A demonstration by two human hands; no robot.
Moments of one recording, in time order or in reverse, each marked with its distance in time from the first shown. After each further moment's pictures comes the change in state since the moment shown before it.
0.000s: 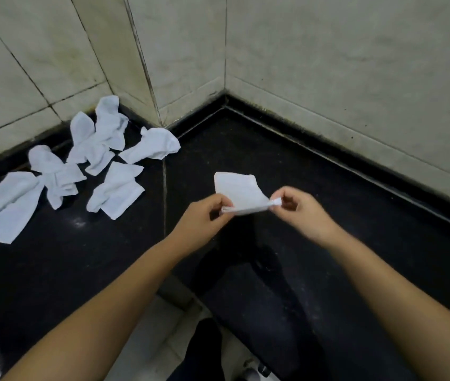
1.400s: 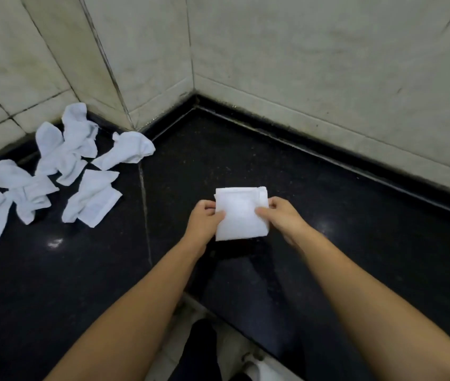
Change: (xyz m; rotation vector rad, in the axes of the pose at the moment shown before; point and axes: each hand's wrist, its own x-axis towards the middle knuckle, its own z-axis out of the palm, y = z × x) left_hand 0.017 -0.009 0.065 -0.413 0.127 -0.594; right_hand -0.013 0.032 0.022 0.219 0.231 0.513
